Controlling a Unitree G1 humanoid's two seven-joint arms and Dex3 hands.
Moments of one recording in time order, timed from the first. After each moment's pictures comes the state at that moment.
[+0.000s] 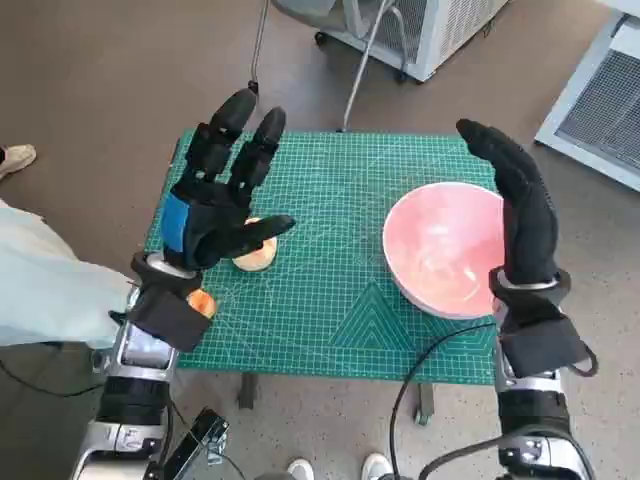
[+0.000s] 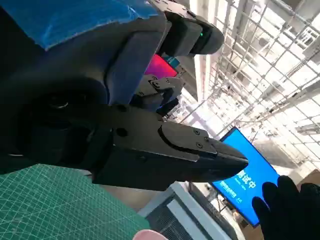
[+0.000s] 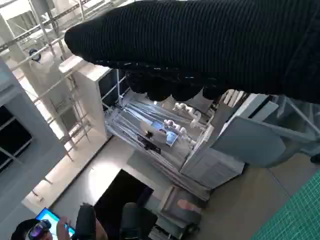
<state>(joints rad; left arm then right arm) -0.54 0.31 0.03 0.36 0.18 -0.56 -0.08 -0.61 -0.20 -0.10 0.55 -0.06 -0.85 0.03</state>
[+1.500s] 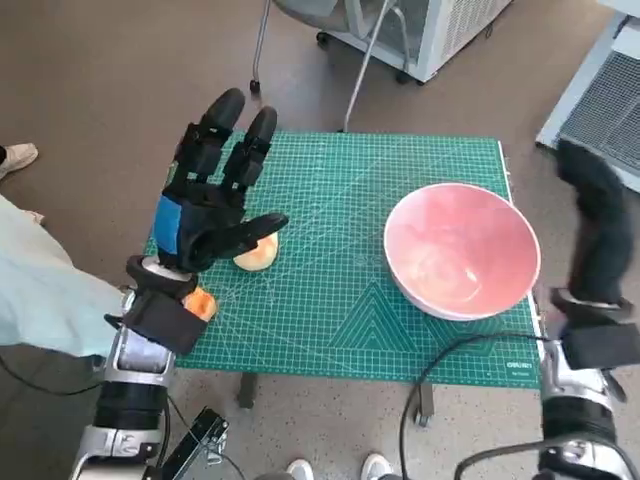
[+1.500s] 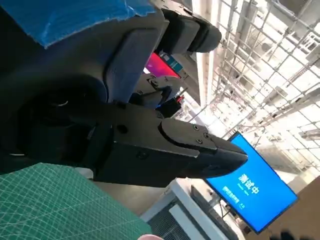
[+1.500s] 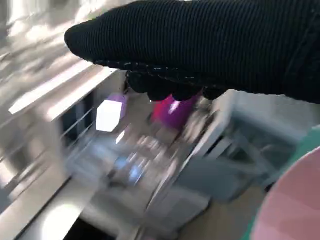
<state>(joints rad) -0.52 0.31 0.04 0.33 0.18 -0.55 -0.07 -0.61 -0.34 -0.26 0.93 -0.02 -0.98 -0.08</state>
